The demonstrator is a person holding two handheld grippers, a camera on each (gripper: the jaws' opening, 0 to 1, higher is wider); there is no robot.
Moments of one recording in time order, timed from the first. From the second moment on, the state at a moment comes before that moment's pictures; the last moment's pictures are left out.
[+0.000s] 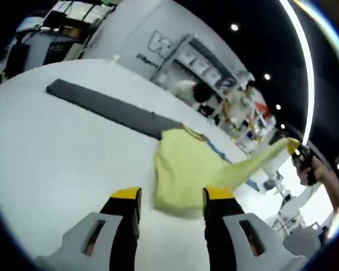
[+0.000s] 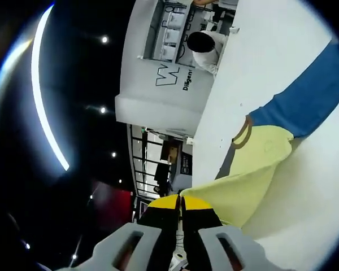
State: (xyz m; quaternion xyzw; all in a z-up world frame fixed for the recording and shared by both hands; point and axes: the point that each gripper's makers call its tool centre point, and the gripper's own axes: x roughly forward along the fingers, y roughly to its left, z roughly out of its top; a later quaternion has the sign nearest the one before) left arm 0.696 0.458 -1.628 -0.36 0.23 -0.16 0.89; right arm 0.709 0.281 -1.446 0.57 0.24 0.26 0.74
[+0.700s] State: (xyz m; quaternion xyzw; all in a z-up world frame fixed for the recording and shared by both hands) left arm 0.677 0.567 -1.633 -0.33 0.23 -0.13 0.91; right arm 0.709 0.279 -1.460 0.58 0.24 0.25 0.74
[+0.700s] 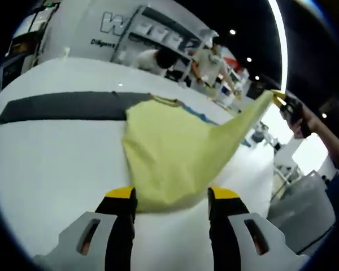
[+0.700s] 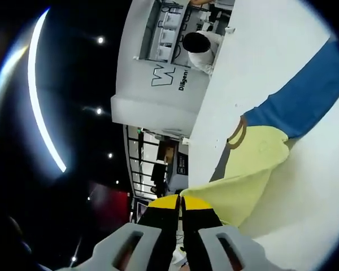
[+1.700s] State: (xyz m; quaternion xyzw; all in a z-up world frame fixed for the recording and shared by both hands) left arm 0.668 0.519 -1.654 -0.13 0.32 -0.34 0.88; right arm 0.710 0.274 -1.466 0.58 0.26 0.24 0.74
